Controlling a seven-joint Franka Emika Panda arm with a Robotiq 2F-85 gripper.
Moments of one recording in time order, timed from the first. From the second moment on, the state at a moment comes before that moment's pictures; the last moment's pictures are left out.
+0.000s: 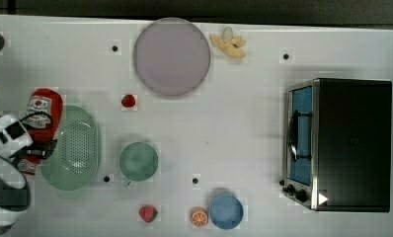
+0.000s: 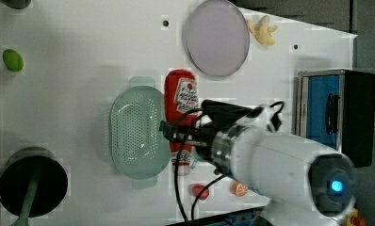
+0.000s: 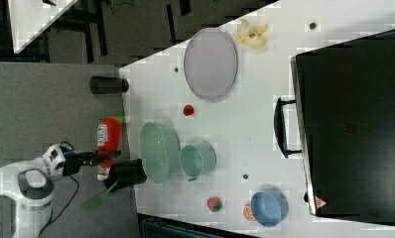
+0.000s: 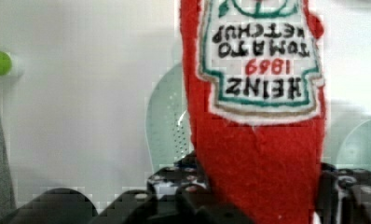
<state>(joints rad) 0.00 0.20 0.76 -1.96 -0.23 0.60 0.23</state>
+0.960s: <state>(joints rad) -0.31 0.25 0.42 -1.94 -0.22 0.58 -0.06</state>
